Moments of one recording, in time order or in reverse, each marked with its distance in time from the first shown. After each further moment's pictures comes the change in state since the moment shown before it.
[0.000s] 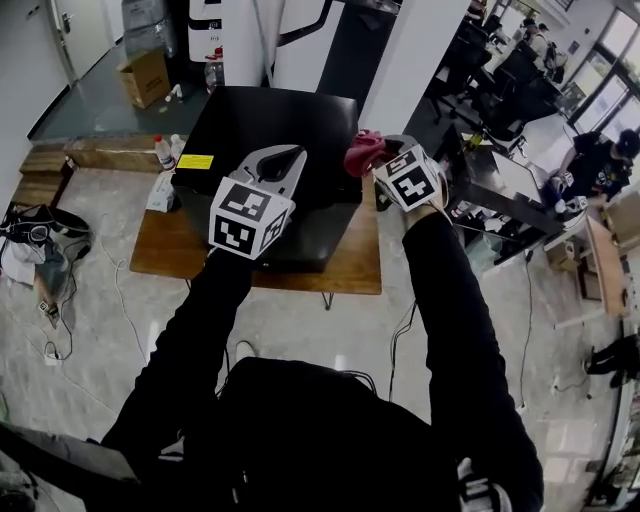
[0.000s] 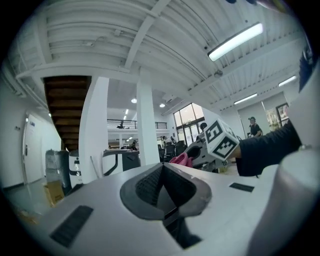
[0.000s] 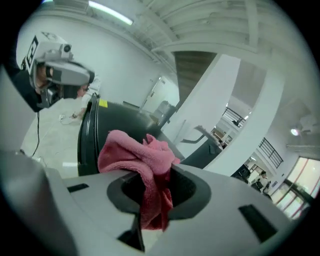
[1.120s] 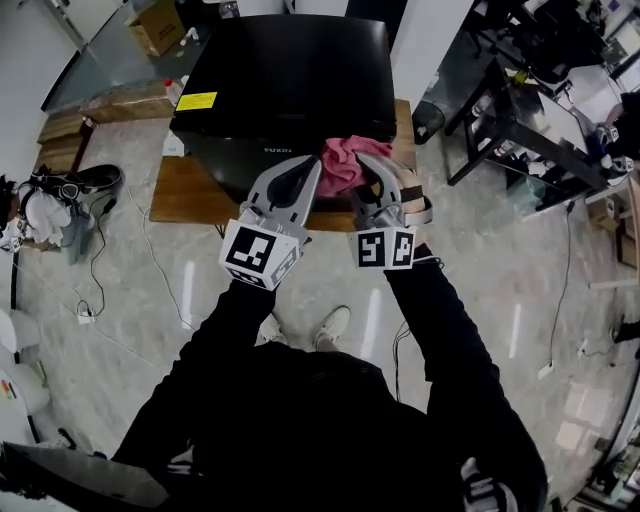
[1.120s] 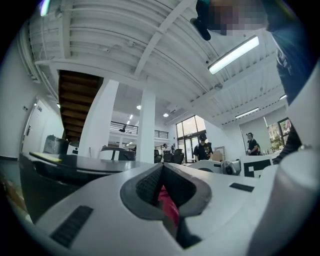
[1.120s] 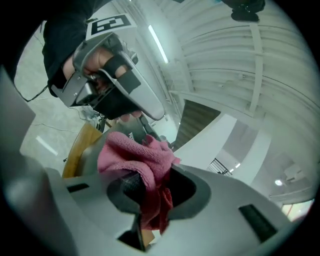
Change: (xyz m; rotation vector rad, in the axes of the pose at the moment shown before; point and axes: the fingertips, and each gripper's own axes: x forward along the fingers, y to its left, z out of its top) left arm -0.056 -0.054 -0.107 -0.121 -0.141 0.005; right arm -0.023 0.200 -0.008 -0.311 -0.435 -0.237
